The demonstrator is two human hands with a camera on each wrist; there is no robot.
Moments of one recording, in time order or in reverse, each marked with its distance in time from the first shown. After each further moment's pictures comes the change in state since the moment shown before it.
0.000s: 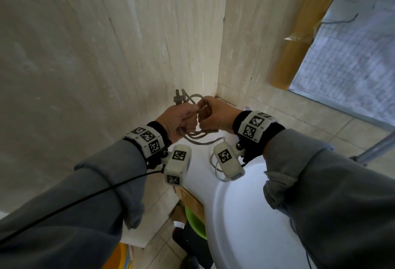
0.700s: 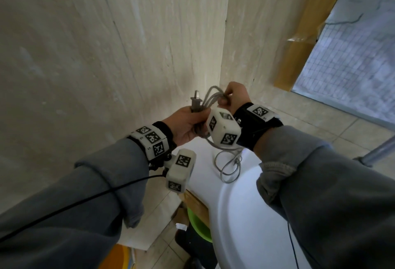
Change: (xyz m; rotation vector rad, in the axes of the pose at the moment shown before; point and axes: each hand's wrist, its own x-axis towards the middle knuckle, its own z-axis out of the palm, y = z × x) left_hand -0.002 0.002 0.005 0.019 -0.121 -0.017; right_hand 0.004 -0.024 -0.012 1.016 0.472 0.321
